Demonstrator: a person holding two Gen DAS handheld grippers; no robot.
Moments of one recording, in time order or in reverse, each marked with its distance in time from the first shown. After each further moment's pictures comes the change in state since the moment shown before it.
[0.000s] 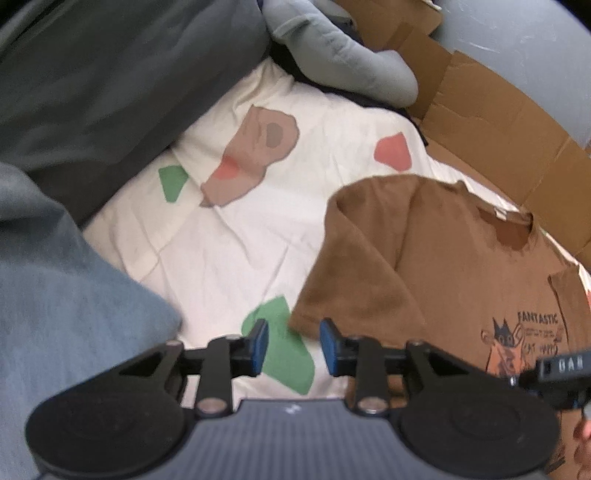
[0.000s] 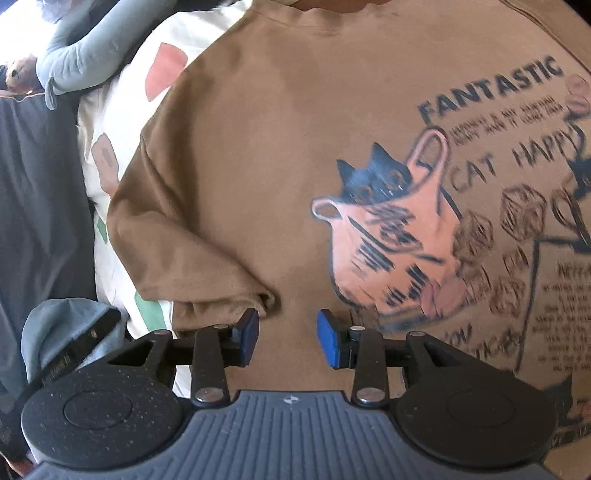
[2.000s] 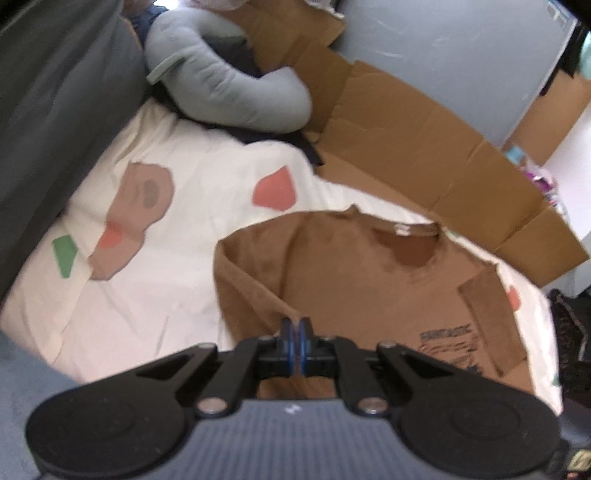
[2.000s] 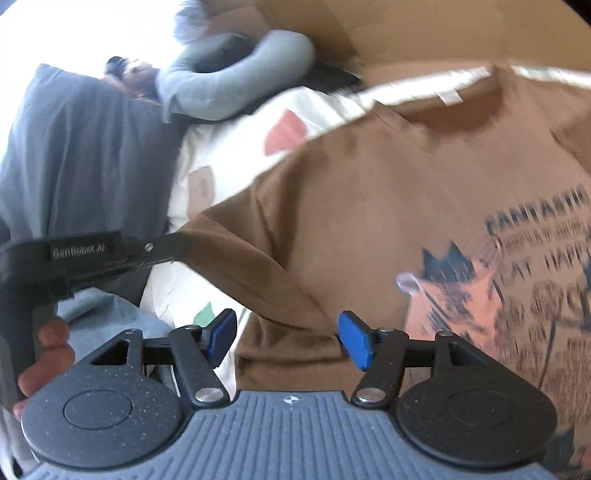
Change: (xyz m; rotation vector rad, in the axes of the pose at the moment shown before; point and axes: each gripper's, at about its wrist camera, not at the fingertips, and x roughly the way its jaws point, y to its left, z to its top) left arm -0.014 -0.060 0.056 0.062 0.008 -0.244; right arm -0.041 0.051 -0.035 -0.283 -0.347 0.077
